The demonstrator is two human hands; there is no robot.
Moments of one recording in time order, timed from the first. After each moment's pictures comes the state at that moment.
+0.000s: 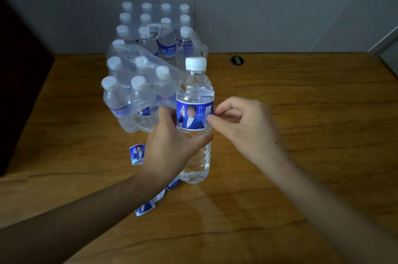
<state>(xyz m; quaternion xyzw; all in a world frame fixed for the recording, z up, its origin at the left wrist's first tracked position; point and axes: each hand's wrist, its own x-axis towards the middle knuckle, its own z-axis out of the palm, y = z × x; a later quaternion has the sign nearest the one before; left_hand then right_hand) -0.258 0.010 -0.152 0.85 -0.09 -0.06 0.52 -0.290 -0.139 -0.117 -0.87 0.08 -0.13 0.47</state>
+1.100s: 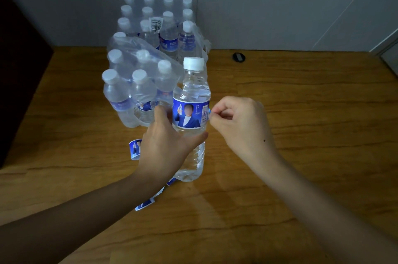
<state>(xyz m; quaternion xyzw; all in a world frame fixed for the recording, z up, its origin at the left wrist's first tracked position) -0.260 0.018 -0.159 0.87 -0.07 -0.05 0.48 -0.285 -0.126 -0.120 -0.92 0.08 -0.16 0.36</state>
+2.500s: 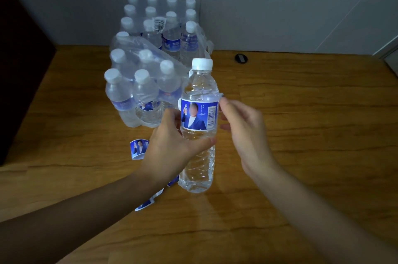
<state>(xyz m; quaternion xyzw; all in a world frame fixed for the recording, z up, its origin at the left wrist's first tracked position) -0.262 0.016 -0.148 0.82 -0.06 -0.14 0.55 -0.287 -0.125 -0.139 -0.72 0.18 -0.11 0.66</state>
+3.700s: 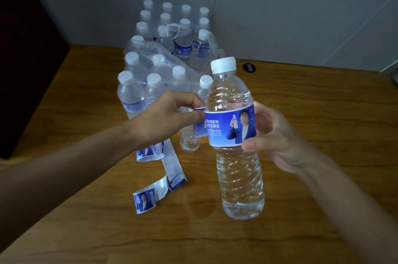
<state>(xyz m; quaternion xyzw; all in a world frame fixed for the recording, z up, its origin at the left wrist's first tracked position) -0.204 0.040 -0.115 0.74 -0.24 -0.28 0.57 -0.285 -0.174 -0.114 -0.68 -0.02 0.14 0.72</state>
